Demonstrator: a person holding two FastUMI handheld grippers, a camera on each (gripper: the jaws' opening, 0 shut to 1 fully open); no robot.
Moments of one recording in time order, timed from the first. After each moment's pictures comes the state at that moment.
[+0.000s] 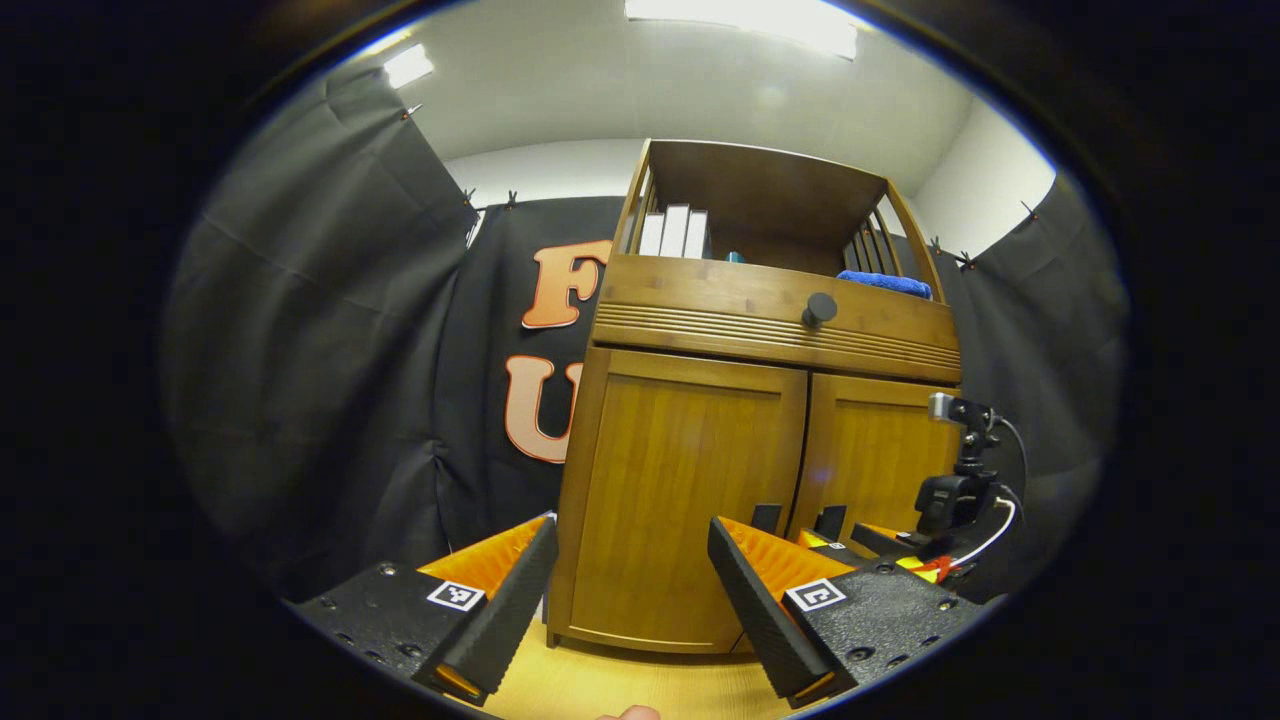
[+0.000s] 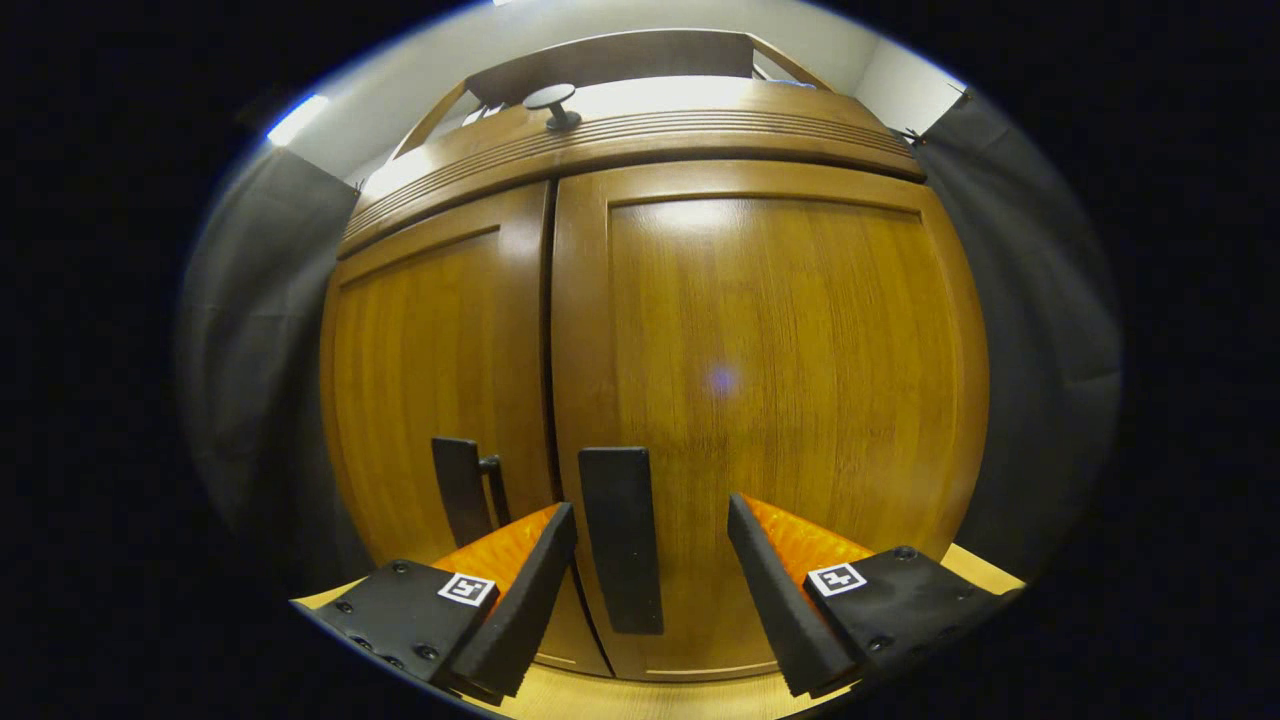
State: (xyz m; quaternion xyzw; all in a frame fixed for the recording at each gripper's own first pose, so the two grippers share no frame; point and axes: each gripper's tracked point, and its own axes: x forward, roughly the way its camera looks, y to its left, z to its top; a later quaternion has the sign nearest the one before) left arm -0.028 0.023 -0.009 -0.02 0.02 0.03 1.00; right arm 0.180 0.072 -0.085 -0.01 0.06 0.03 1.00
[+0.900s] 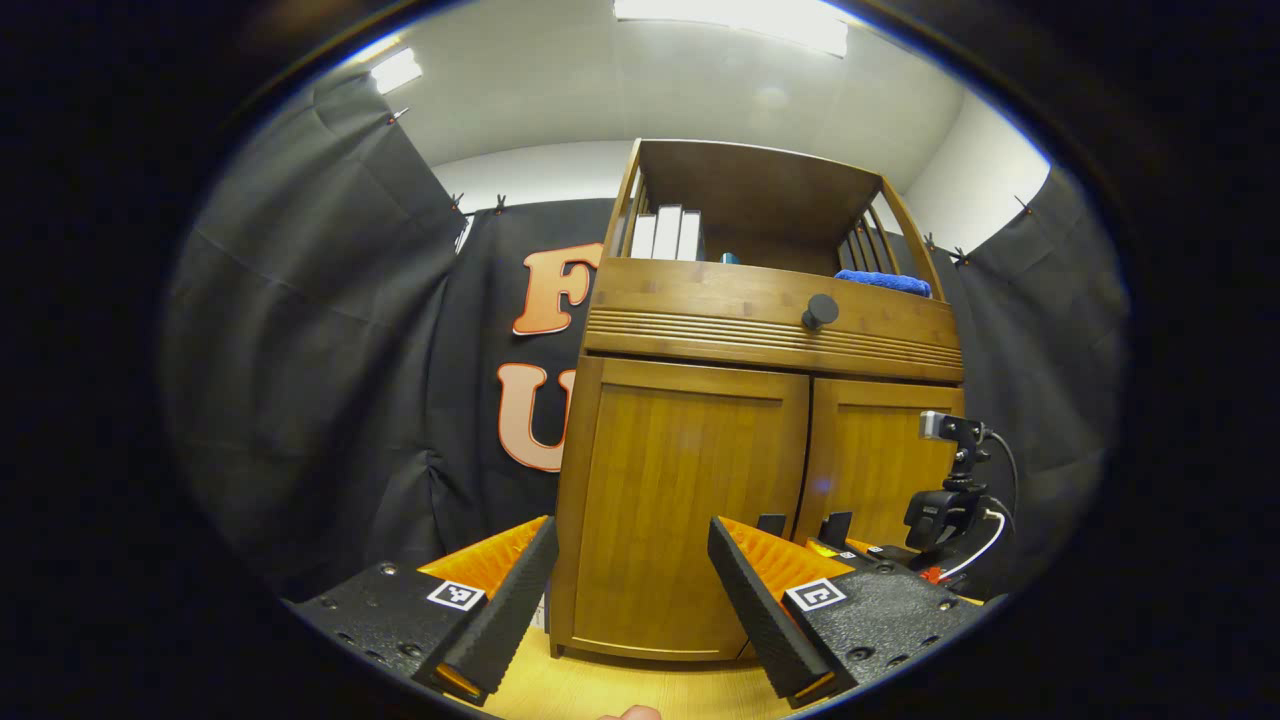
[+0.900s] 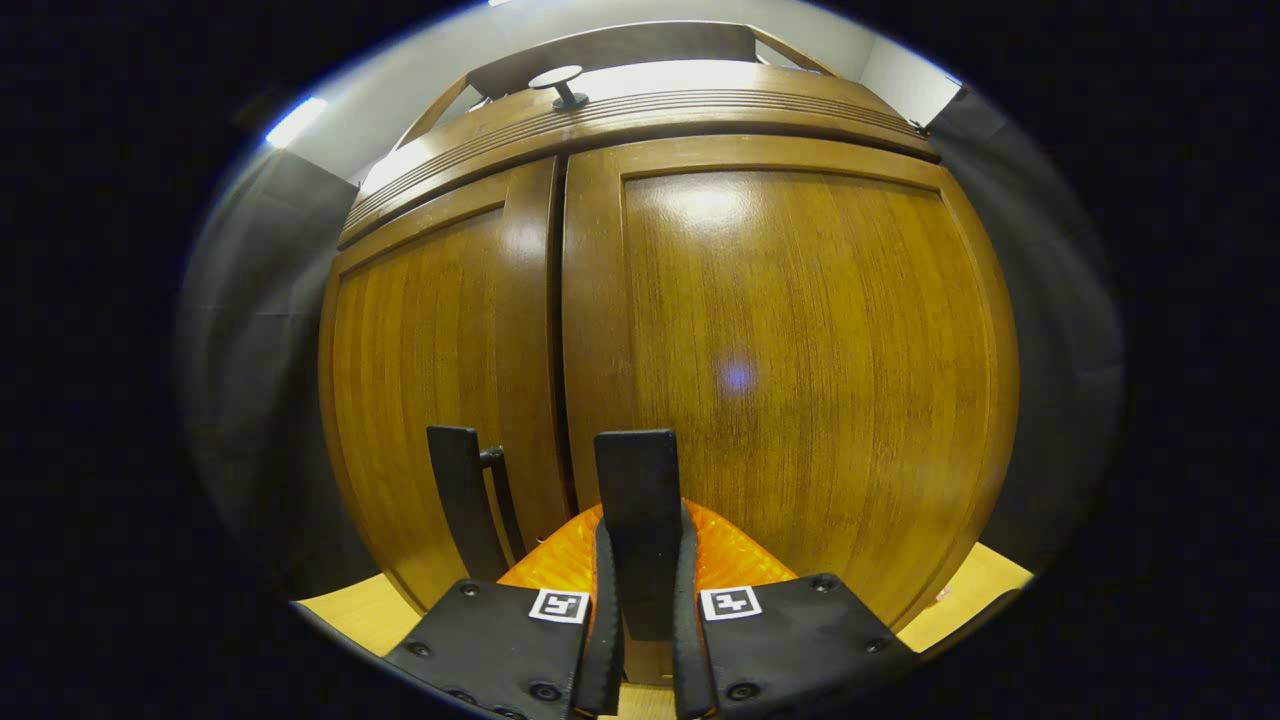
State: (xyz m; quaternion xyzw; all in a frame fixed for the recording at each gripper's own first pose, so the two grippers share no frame) left arm -0.010 0.020 0.013 0.01 0.00 0.01 1.00; right arm 0.187 0.086 -0.092 -0.01 0.06 0.06 1.00
